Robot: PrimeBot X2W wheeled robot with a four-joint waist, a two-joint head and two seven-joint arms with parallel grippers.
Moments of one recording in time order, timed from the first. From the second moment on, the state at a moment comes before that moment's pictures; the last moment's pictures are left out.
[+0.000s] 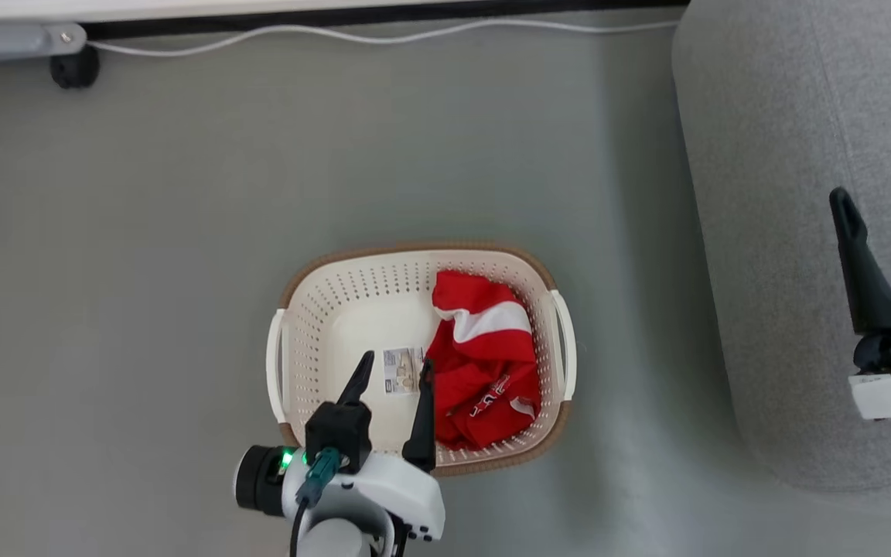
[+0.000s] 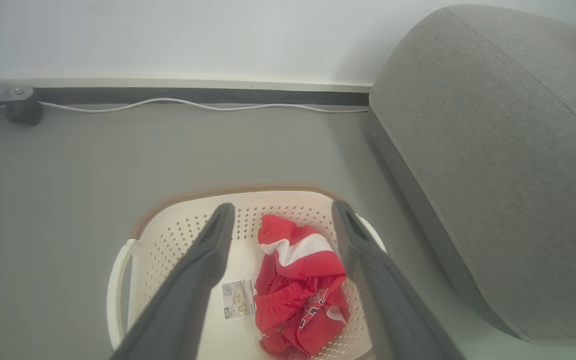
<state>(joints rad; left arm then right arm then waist) -0.23 0.05 -0.62 0.35 -0.46 0.33 -0.26 -0.26 -0.47 0.18 0.01 0.59 0.13 -0.26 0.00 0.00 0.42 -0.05</state>
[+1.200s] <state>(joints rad) -0.89 0.05 -0.88 0.85 -0.94 0.28 -0.26 -0.60 -0.51 0.23 -0.21 0.65 0.13 -0.26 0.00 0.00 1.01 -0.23</state>
